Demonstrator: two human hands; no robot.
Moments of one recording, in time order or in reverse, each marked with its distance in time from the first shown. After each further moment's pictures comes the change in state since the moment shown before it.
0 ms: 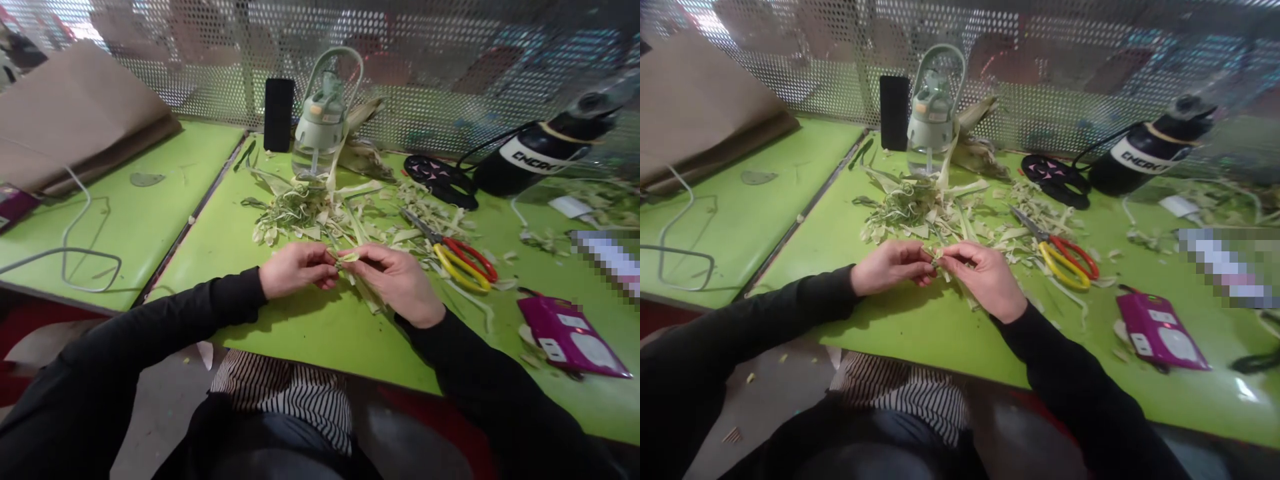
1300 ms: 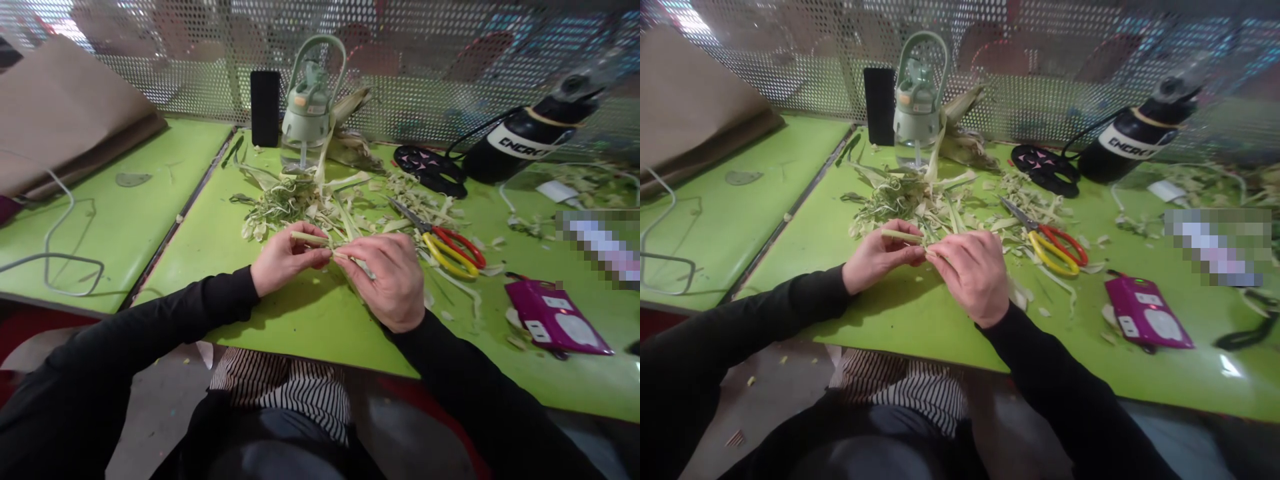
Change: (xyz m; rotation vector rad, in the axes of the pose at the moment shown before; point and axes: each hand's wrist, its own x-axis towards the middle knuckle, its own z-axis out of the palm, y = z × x) left_hand -0.002 0.004 0.013 -0.006 0.214 0.205; right_hand -0.016 0.005 0.007 -0.748 0.397 -0.634
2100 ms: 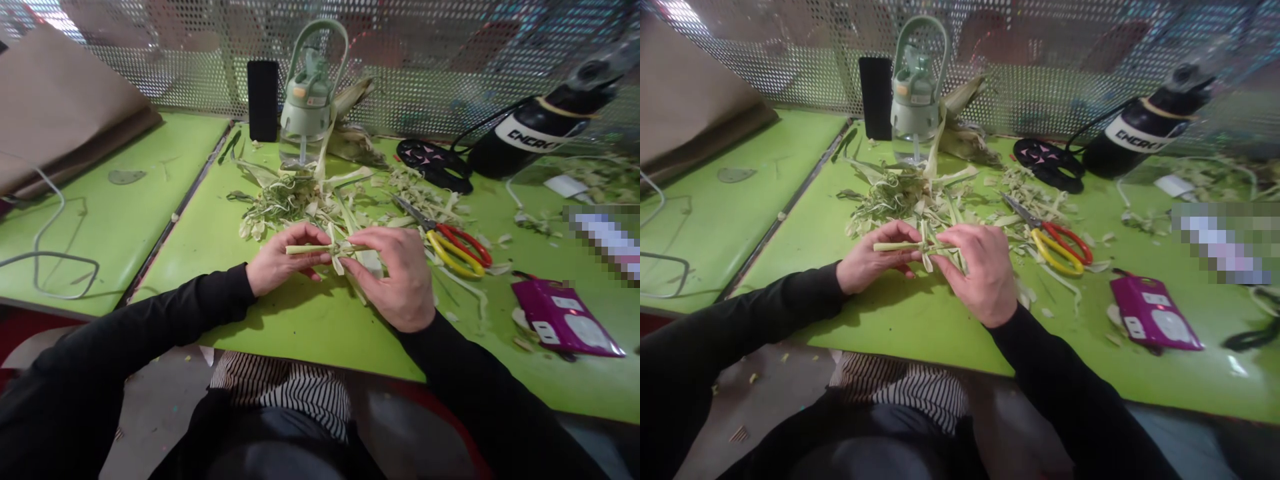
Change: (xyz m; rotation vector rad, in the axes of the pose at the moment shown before) left_hand -0.003 0.003 -0.003 -0.079 -0.067 -0.090; right_hand -0.003 0.007 -0.002 0.034 -0.023 0.055
